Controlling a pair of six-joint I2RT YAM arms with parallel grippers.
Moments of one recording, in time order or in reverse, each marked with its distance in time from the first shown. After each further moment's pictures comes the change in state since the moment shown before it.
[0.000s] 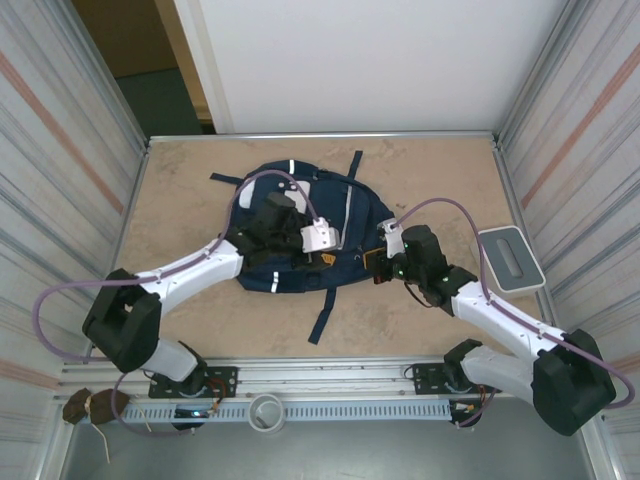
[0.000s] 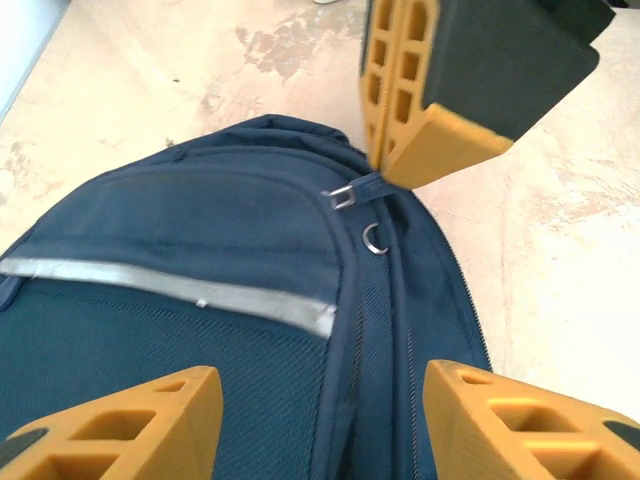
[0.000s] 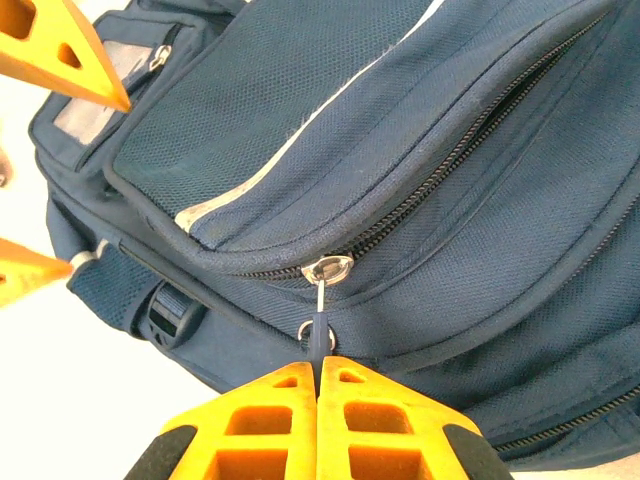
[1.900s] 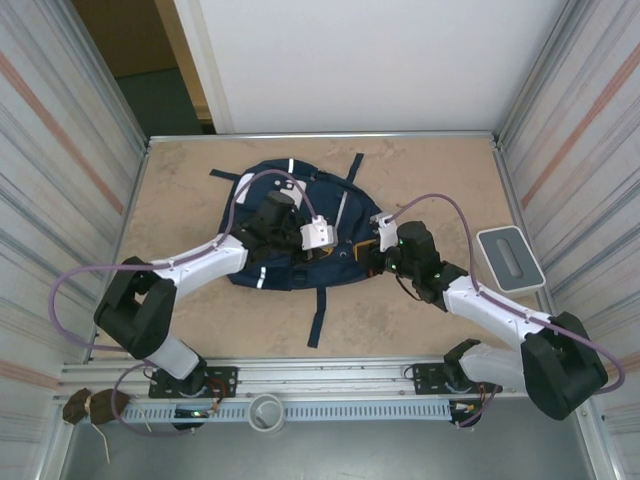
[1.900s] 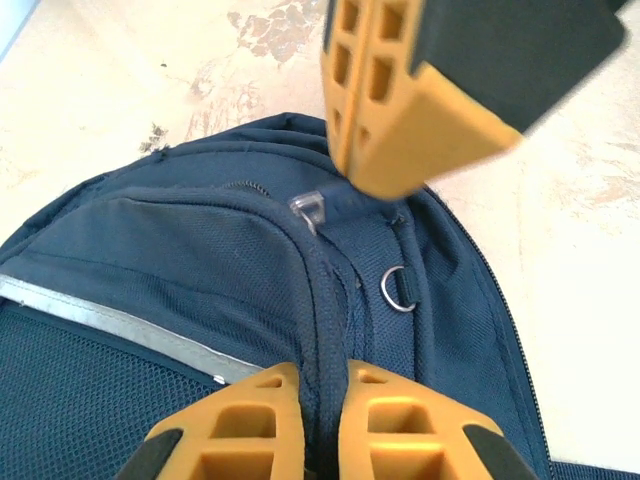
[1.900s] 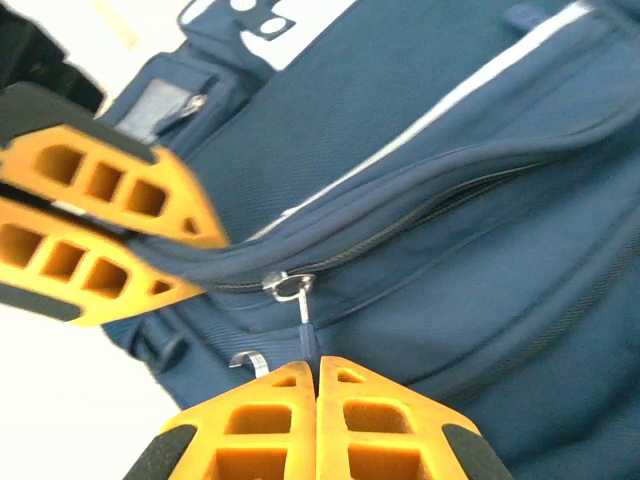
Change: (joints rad) left arm 0.071 0.065 -0.020 0.061 0.100 0.012; right arm 0.000 0.095 0.008 0.181 0.004 0.006
